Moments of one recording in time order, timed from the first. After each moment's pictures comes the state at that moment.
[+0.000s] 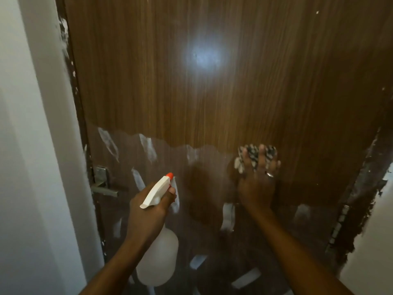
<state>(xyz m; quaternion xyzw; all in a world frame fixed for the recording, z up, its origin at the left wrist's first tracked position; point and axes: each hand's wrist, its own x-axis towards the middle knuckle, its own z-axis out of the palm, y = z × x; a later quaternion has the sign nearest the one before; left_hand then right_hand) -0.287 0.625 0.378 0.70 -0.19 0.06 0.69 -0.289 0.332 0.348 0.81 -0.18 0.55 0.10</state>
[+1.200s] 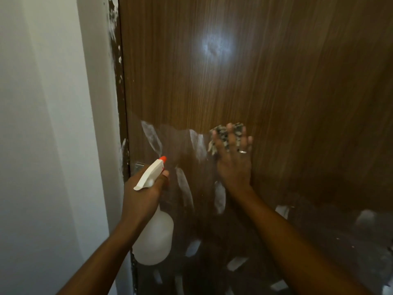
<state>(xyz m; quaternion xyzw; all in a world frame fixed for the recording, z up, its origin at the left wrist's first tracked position) -0.163 0.750 0.375 0.70 -0.13 0.10 0.69 -0.137 0.489 0.372 0.84 -0.11 0.51 0.18</state>
